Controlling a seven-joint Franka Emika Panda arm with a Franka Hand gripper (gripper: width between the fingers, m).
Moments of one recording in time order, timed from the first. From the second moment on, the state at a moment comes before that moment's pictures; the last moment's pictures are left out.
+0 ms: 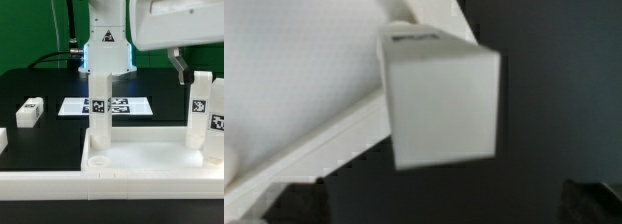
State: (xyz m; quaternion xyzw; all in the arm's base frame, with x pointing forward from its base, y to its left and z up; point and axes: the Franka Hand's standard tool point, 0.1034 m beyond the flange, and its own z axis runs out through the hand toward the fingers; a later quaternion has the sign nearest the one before) arm 0.668 0.091 0.139 -0.96 0.28 -0.03 0.08
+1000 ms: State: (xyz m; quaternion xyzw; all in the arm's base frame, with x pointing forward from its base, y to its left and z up) arm 0.658 0.101 0.116 -0.91 0.41 0.00 0.07
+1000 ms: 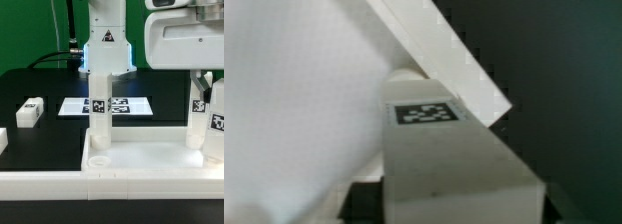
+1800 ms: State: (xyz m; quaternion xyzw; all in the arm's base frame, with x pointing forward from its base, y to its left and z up) arm 0.648 0.114 0.112 -0.58 0.80 0.00 0.15
